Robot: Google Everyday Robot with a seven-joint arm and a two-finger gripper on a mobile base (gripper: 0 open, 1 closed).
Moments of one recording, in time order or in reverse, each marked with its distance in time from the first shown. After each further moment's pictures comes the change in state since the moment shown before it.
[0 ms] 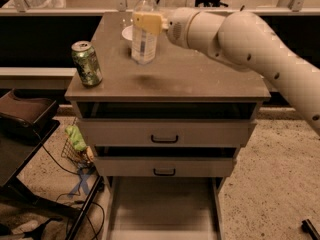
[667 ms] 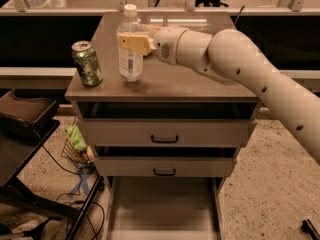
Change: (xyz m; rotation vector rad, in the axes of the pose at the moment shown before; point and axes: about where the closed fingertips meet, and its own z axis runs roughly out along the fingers) arm 0.041 0.043 0.012 -0.156 0.016 -0.077
